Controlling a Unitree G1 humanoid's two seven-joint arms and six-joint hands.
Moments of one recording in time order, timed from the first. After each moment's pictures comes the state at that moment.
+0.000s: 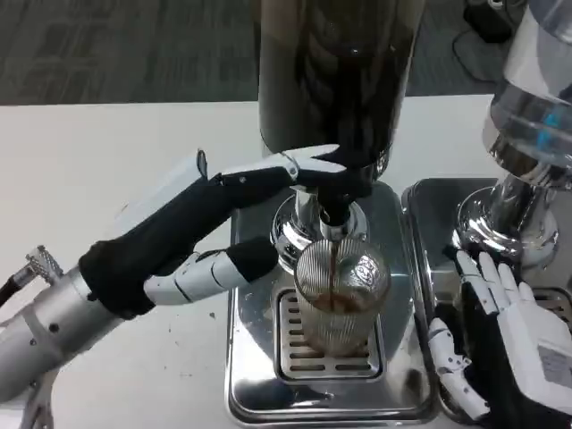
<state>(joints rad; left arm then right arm) -0.16 0.42 -0.05 0.19 -0.30 -0.77 -0.82 0.36 -0.28 0.29 -0.11 -0.76 -0.01 -0.43</state>
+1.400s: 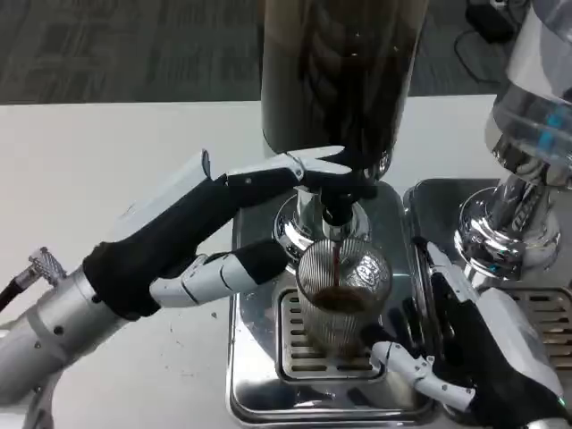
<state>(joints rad) -0.15 0.44 -0.08 0.16 -0.27 -0.78 -0.75 0.34 -0.27 0.22 -0.18 -0.52 -0.09 -0.09</state>
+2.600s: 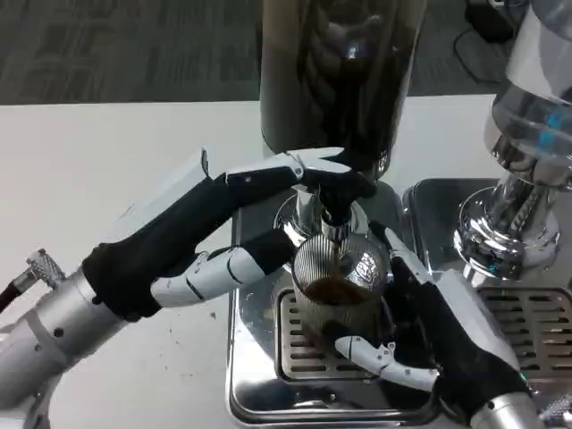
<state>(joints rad) -0.13 0.46 -0.09 0.12 -0.24 -0.75 -0.70 0.24 -0.22 0.25 -0.12 -0.47 -0.11 -0.02</state>
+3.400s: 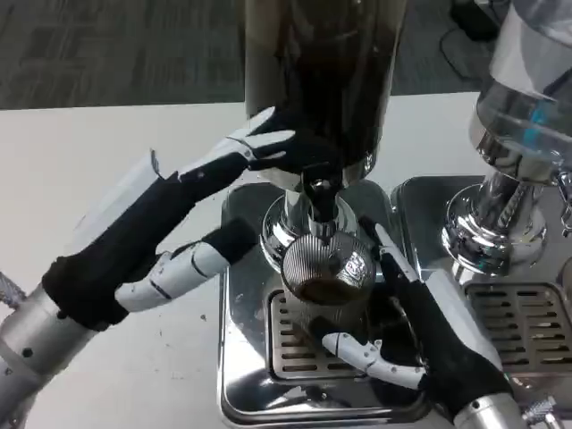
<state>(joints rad) -0.05 0.44 0.02 0.11 -0.19 -0.80 -0.60 0.21 -0.17 0.26 -0.04 -0.45 -0.19 -0.06</state>
